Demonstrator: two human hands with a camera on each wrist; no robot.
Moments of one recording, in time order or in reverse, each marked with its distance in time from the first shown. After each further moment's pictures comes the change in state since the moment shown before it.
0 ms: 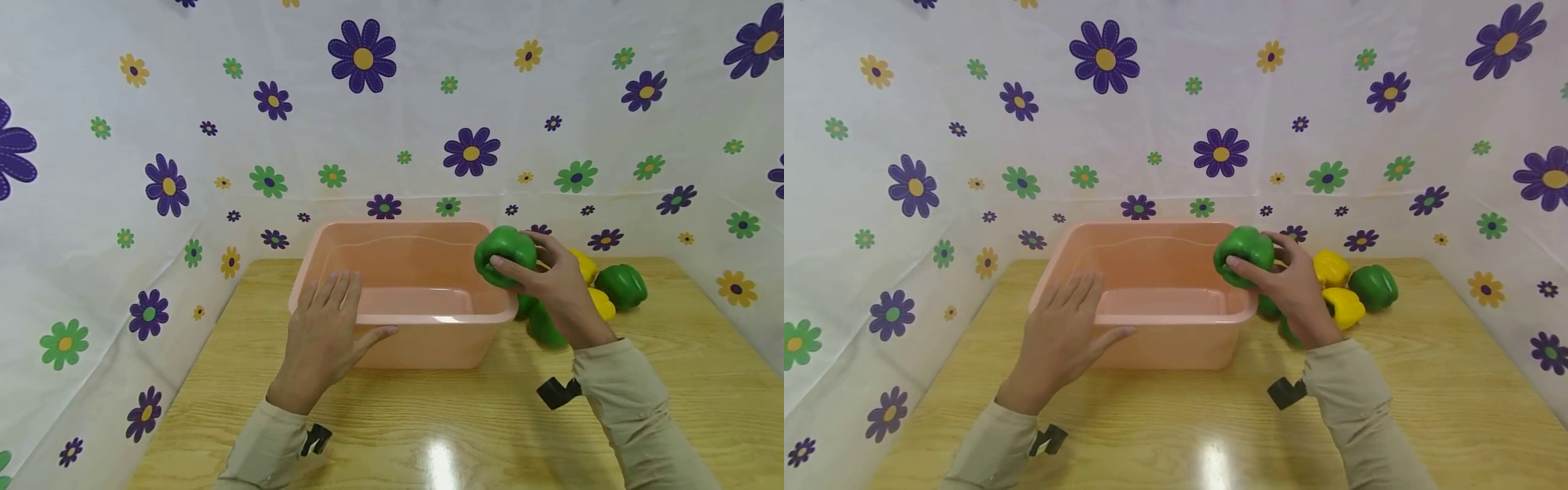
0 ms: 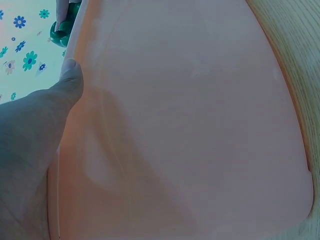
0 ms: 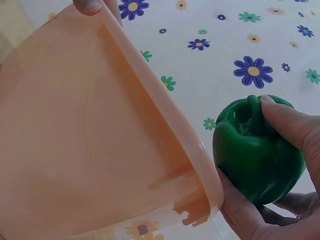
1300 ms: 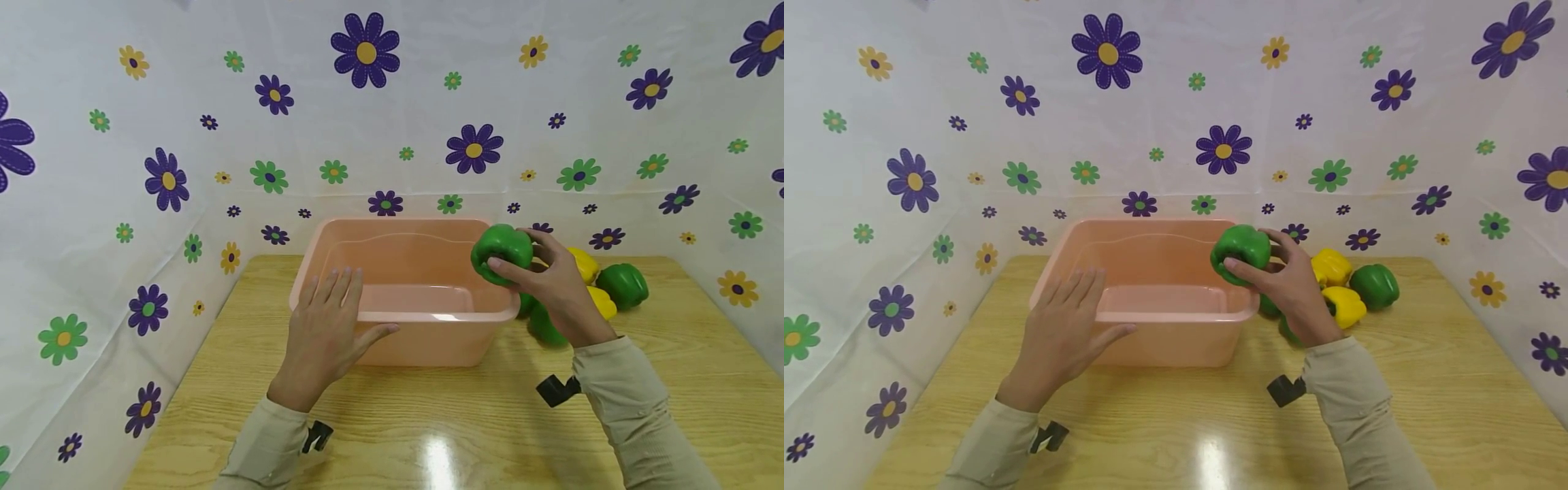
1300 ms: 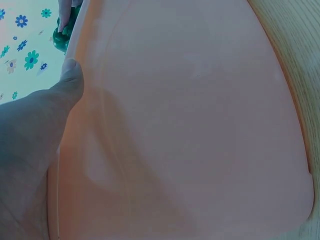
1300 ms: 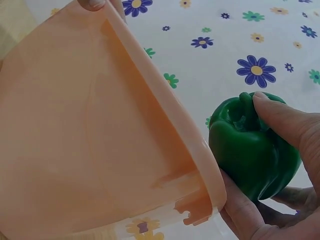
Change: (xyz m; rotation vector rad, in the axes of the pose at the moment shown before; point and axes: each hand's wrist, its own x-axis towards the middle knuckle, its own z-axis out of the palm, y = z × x) left_hand -0.001 -0.001 0.001 0.003 0.039 0.012; right_hand 0.000 -0.001 0.002 -0.038 -0.052 0.018
